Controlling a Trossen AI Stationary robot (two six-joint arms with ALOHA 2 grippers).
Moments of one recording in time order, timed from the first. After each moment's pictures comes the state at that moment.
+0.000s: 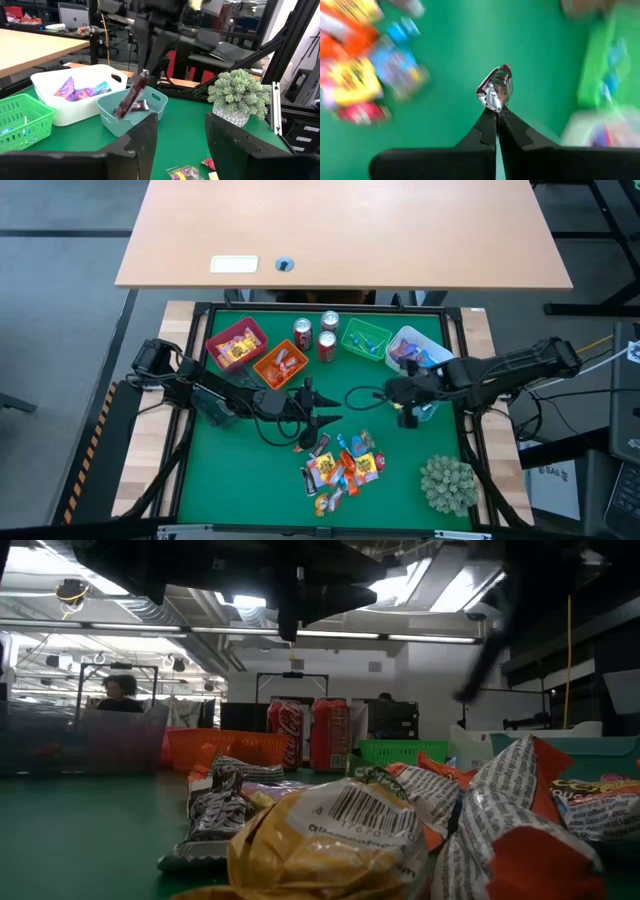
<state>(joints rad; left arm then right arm) -0.23 1.73 0.80 0.85 -0.33 -0.18 0.24 1.21 1.04 -0.98 0.22 0.23</state>
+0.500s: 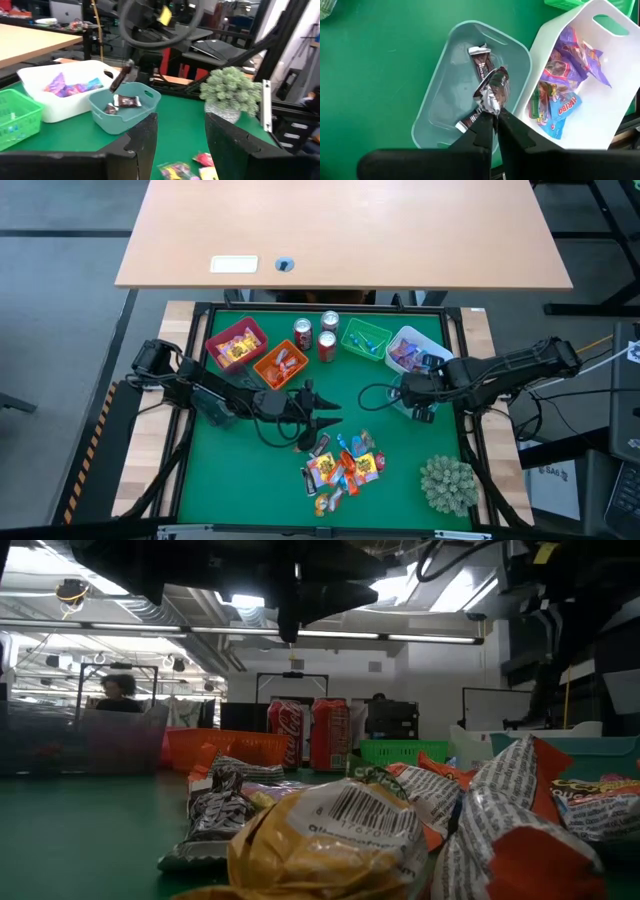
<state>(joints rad) -0.24 1.73 0.80 0.84 -0.30 -0.21 0.24 1.22 1.03 -1.33 0.27 0.42</state>
